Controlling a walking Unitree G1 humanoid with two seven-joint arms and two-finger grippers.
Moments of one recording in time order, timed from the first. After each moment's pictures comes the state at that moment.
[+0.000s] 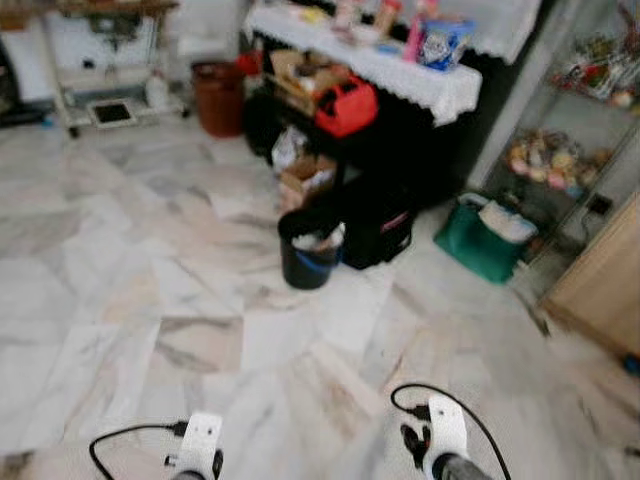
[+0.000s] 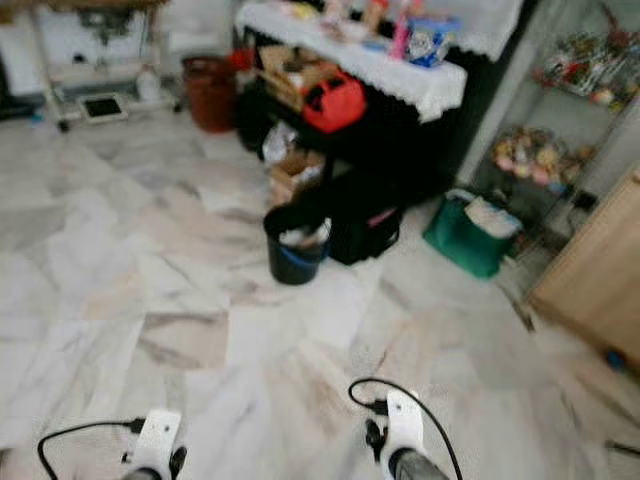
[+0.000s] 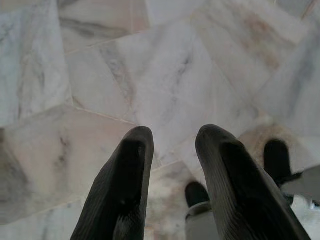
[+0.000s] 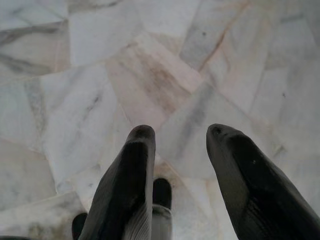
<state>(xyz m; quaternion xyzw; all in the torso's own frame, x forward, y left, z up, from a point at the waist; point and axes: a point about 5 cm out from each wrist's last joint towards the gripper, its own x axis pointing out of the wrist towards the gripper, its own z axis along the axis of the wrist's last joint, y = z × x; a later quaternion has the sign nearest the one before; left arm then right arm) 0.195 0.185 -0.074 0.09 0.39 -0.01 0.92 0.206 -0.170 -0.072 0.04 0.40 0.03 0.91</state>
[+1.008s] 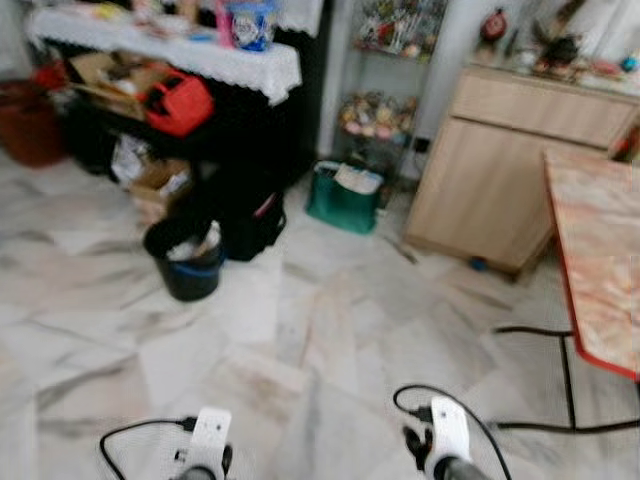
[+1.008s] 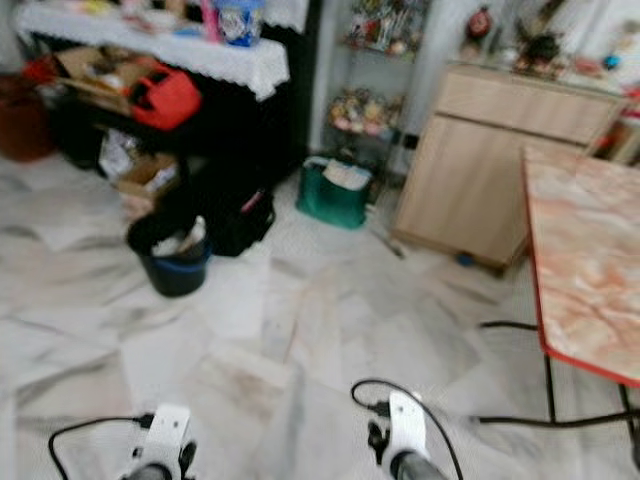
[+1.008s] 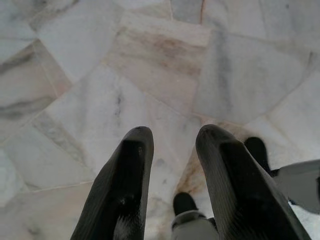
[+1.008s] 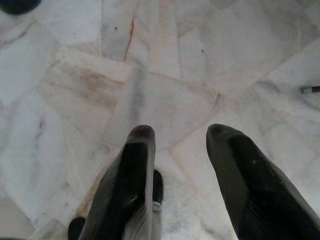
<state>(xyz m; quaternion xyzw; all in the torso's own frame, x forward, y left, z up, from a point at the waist) 0.197 0.178 -0.074 0.09 0.39 -0.02 0.92 0.200 -0.168 -0.075 0.05 0.41 0.02 0.91</state>
